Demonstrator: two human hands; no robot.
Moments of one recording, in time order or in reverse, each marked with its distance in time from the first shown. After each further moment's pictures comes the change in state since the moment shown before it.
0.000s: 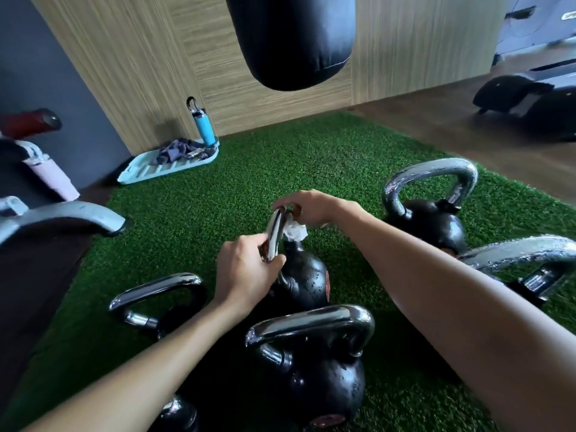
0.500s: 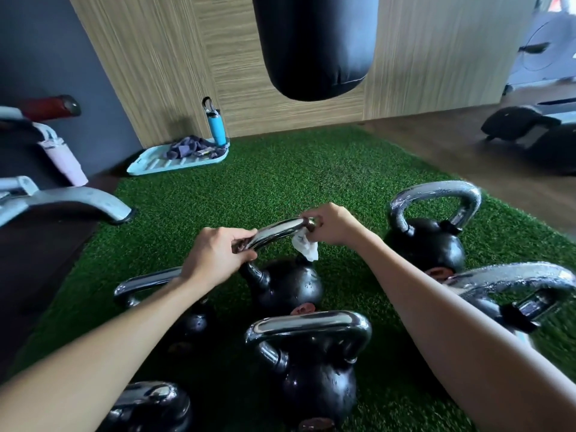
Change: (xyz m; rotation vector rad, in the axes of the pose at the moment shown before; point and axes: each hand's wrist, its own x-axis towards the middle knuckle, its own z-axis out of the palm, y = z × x) left_hand 0.031 -0.068 -0.021 0.047 -0.082 0.101; right_hand -0.038 0.003 0.008 0.197 0.140 0.175
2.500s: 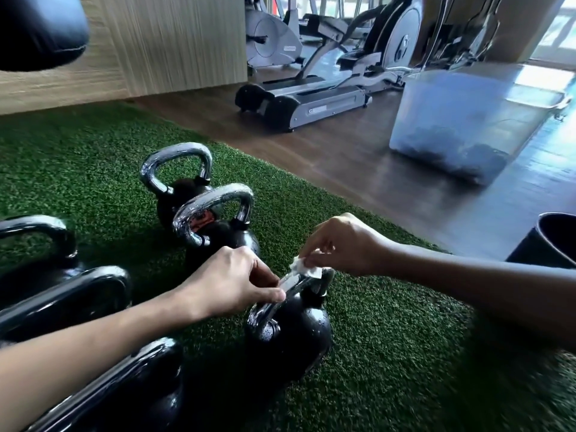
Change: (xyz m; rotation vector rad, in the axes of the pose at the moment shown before) left_hand -0.162 0.350 0.024 -0.338 -0.837 0.546; right_hand -0.479 0.031 -0.135 -0.277 0.198 0.300
